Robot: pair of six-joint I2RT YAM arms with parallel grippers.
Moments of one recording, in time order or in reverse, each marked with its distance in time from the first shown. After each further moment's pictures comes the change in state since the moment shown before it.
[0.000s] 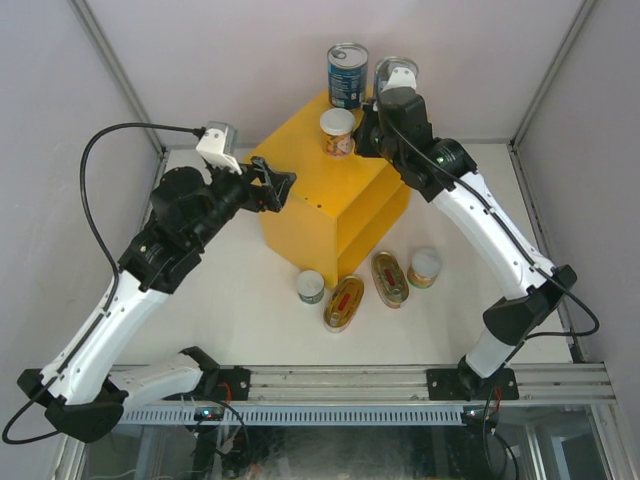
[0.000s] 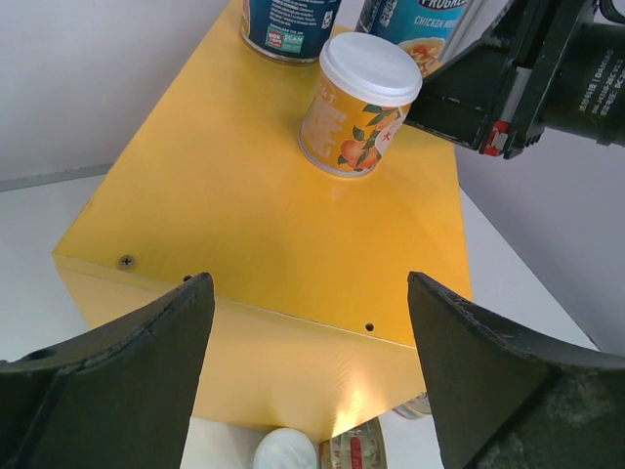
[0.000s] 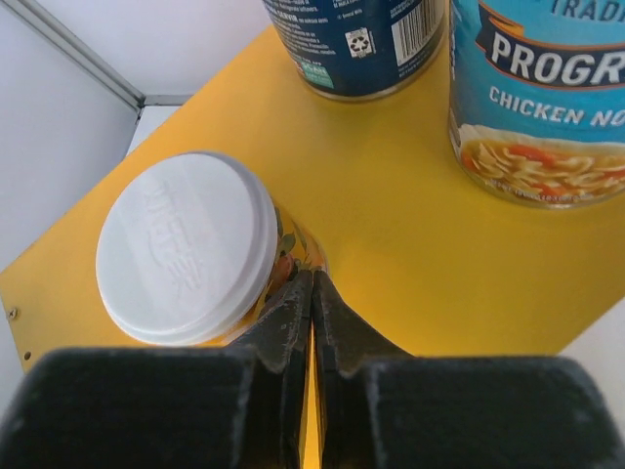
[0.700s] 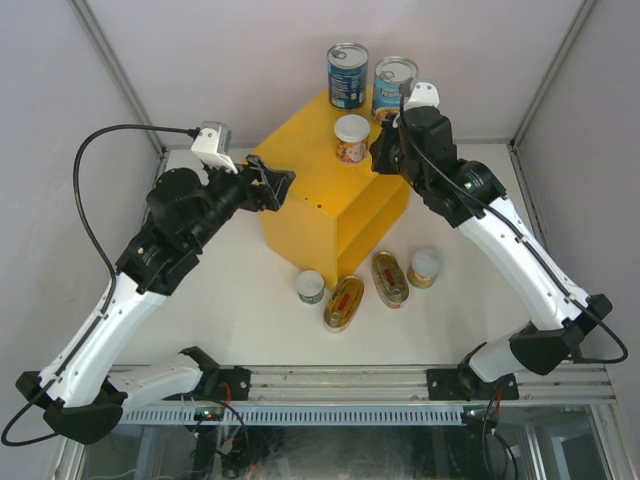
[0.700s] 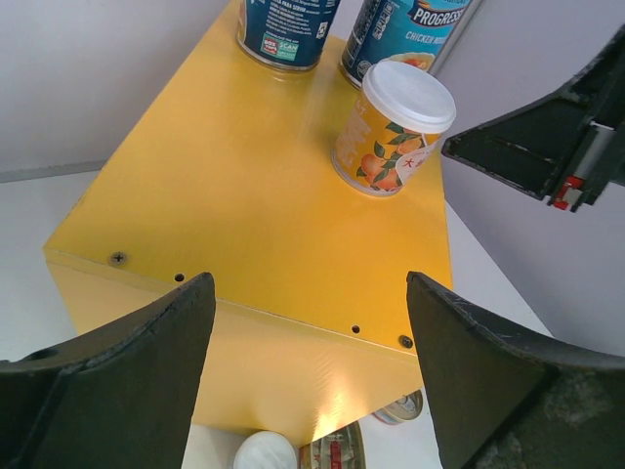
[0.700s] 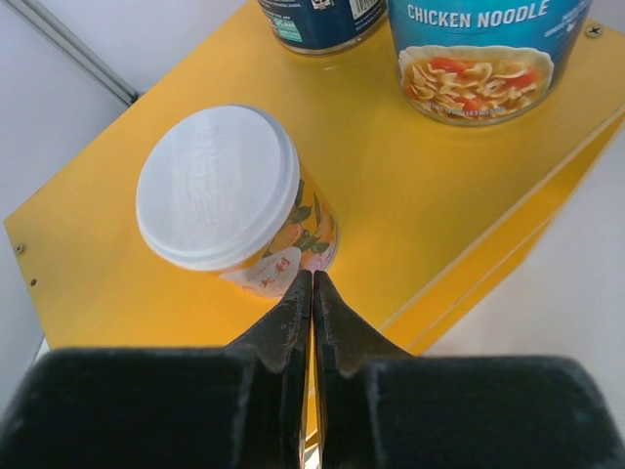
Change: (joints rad) left arm 0.000 -0.005 0.000 0.006 -0.001 -0.051; right arm 0.026 -0.200 -0.172 -0.005 0.061 -0.004
